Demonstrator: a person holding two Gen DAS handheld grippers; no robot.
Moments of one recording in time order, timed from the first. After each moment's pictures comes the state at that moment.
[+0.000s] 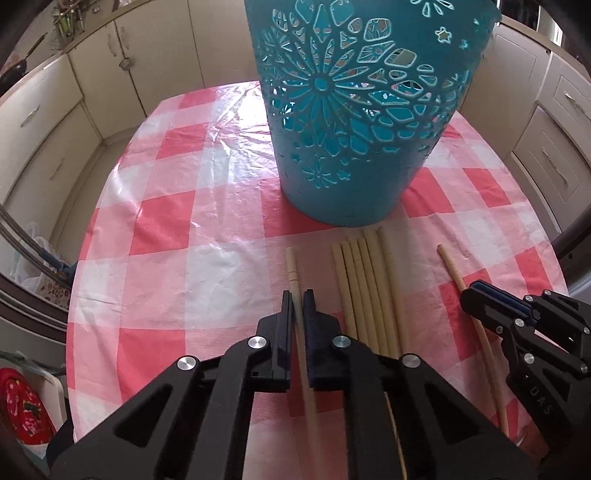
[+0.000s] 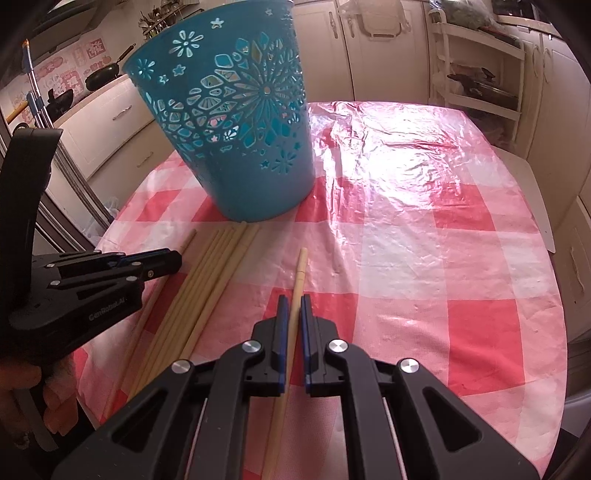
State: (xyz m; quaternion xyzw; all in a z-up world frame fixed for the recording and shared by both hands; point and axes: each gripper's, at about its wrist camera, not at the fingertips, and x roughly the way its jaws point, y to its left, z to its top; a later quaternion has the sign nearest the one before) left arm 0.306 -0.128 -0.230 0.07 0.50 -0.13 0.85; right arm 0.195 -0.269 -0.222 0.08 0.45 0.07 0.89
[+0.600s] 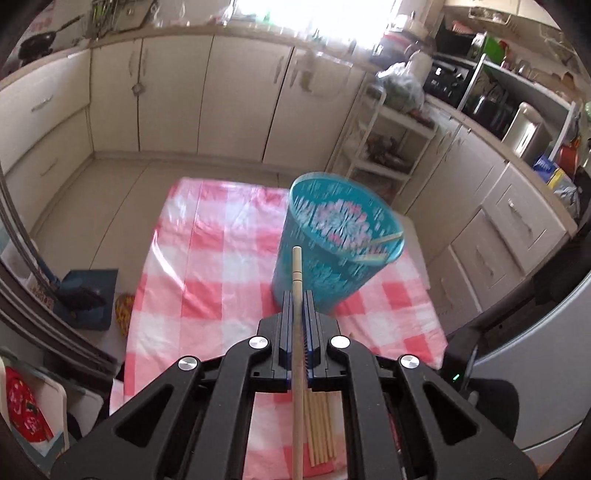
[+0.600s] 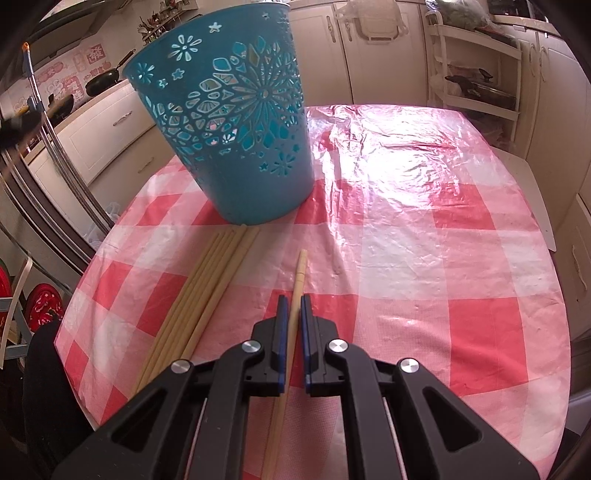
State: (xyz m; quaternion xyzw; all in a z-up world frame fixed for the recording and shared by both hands) left arm 0.295 -0.053 -0.067 -0.07 0.39 -0.20 0.90; right arm 0.193 -0.269 -0.224 0.08 0.44 0.07 0.89
